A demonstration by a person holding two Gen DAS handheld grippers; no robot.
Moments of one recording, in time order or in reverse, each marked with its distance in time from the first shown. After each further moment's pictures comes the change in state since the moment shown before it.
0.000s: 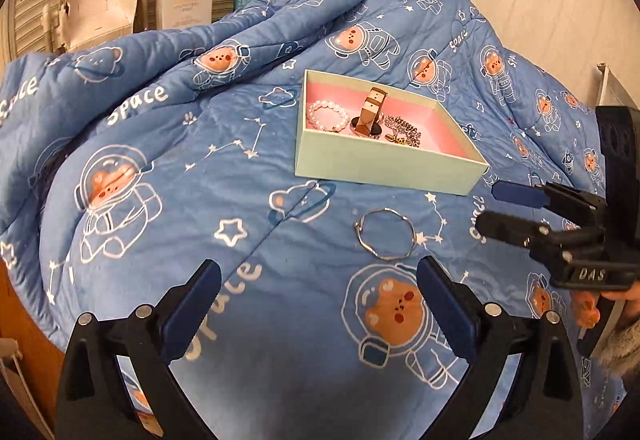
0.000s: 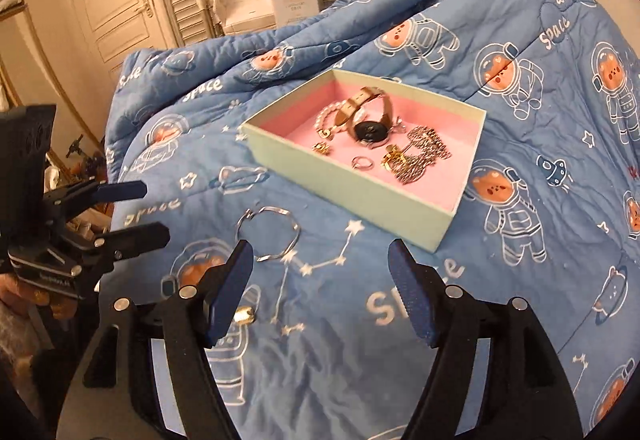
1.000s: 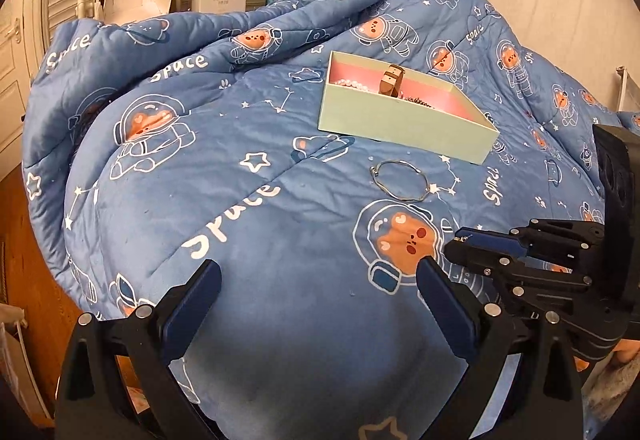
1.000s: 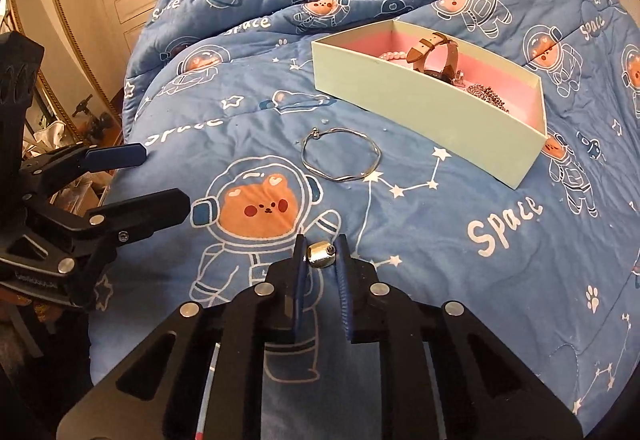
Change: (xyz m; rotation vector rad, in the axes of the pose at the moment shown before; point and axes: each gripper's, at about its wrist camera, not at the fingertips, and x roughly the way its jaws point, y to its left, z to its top) left arm -0.013 -0.007 -0.045 -0.033 -0.033 0.099; right arm 0.027 0.047 -0.047 -0.074 0.057 0.005
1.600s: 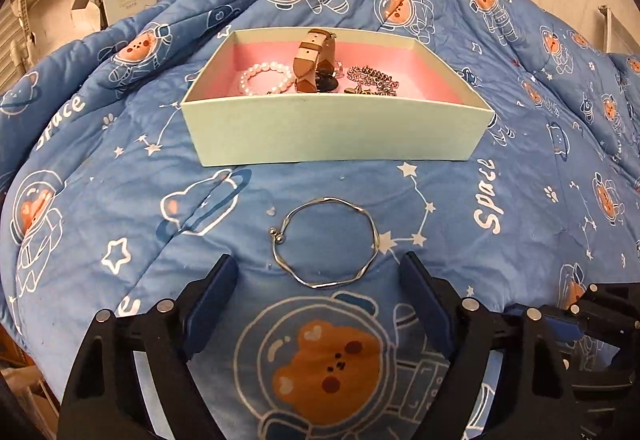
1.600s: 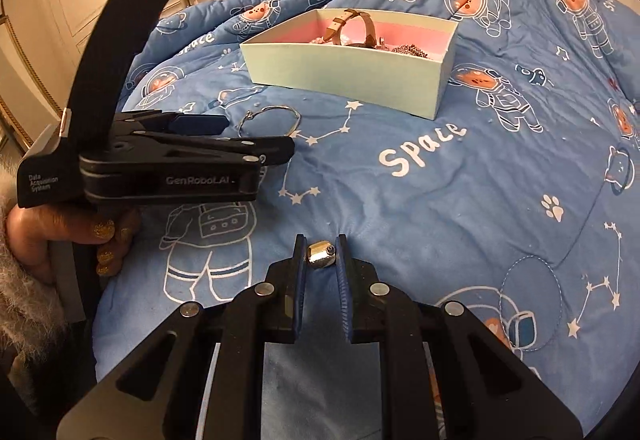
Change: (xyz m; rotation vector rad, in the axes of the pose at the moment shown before) left arm 0.086 -0.066 0.050 0.186 0.141 -0.039; right arm -0.030 -0.042 -0.034 0.195 -0.002 -0.037
